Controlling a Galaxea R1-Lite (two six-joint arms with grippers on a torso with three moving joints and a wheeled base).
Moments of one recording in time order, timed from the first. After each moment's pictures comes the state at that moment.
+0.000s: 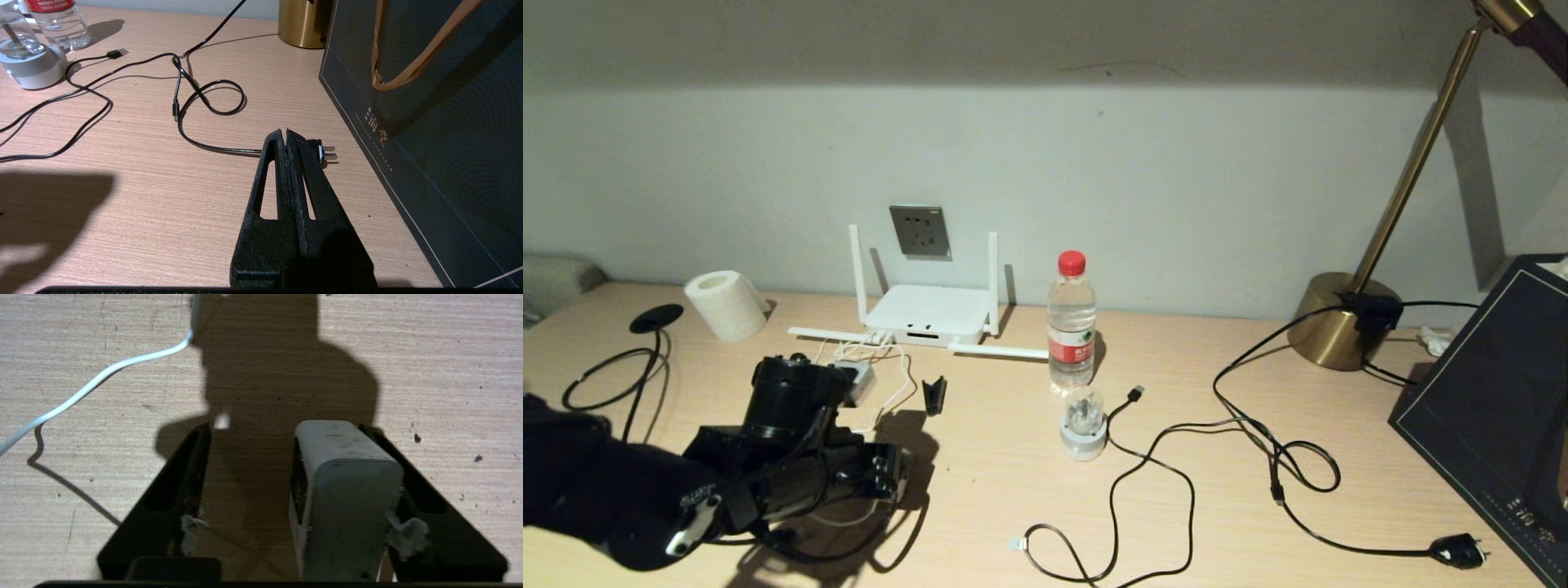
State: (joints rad) left arm -0.31 1.78 -0.61 -0.45 0.15 -0.12; right arm -0.01 0.00 0.00 -0.01 0.01 -0.01
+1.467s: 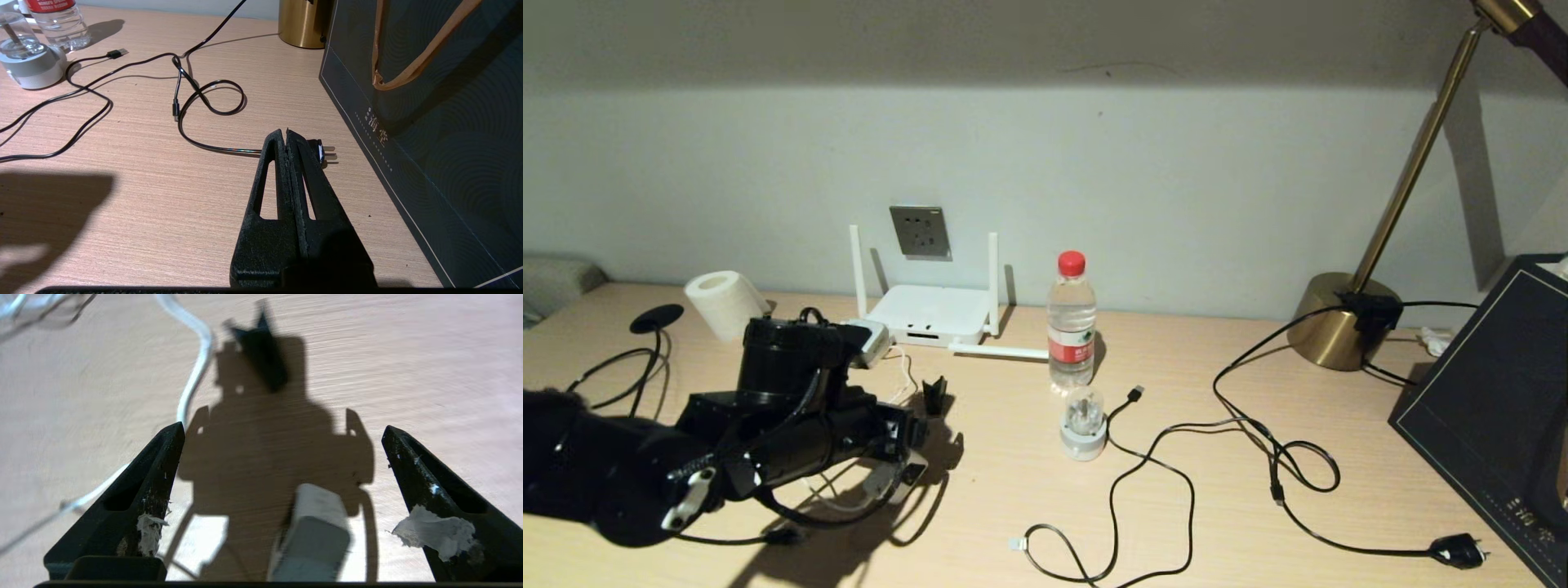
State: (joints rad) left arm -0.34 1.73 -0.70 -0.46 0.12 0.04; right arm -0.01 0.00 0.00 -0.01 0.01 -0.01
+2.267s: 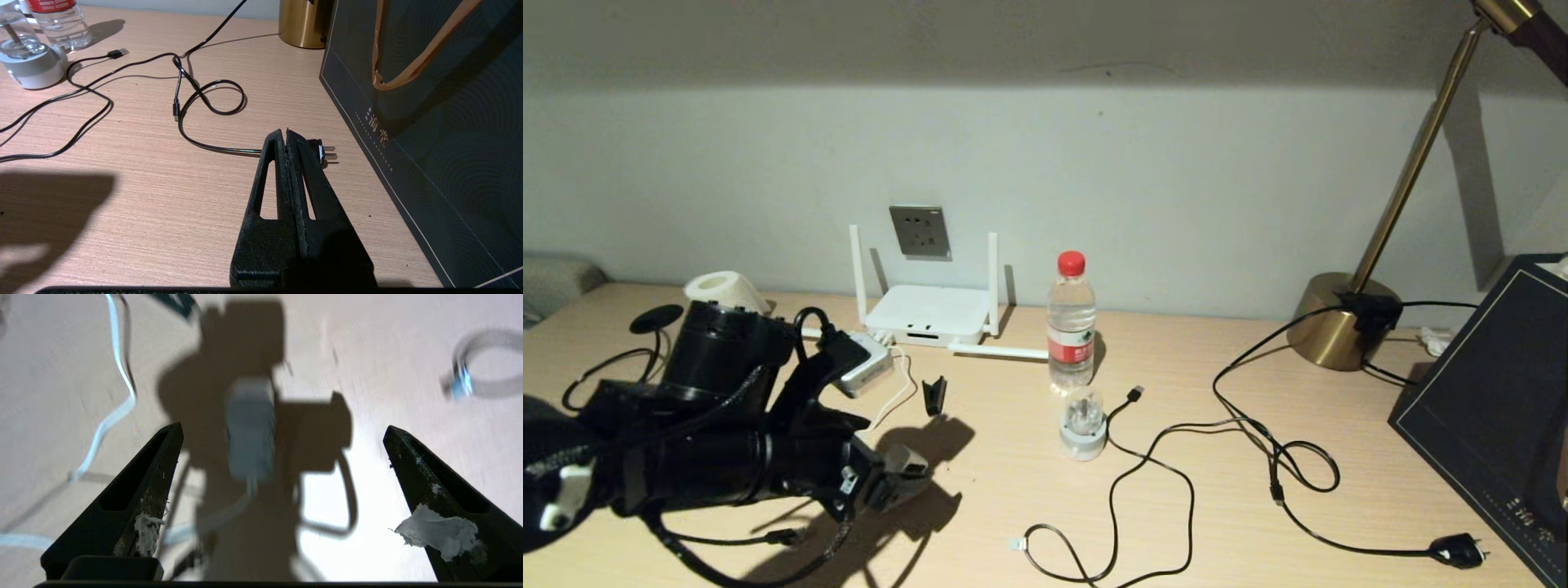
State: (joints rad) left arm -0.35 1.53 -0.78 0.01 -0.06 0.32; right arm -0.01 0.00 0.00 -0.01 0.01 -0.01
